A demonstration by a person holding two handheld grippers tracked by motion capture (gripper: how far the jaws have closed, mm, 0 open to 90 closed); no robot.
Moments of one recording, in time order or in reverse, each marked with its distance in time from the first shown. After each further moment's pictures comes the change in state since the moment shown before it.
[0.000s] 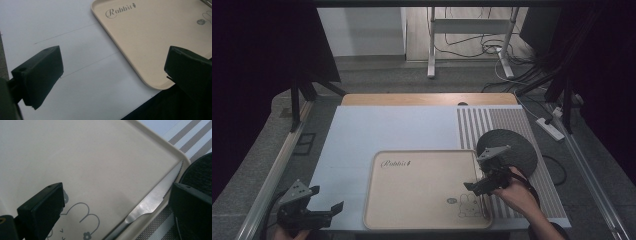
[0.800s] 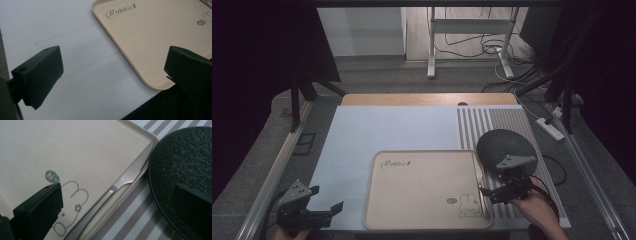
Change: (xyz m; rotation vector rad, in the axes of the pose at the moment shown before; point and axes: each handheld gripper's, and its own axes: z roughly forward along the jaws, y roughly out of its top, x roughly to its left) left arm 0.000 0.000 -0.001 -0.003 0.002 -0.001; right arm -0.004 -0.038 -0.036 -0.056 -0.090 0.057
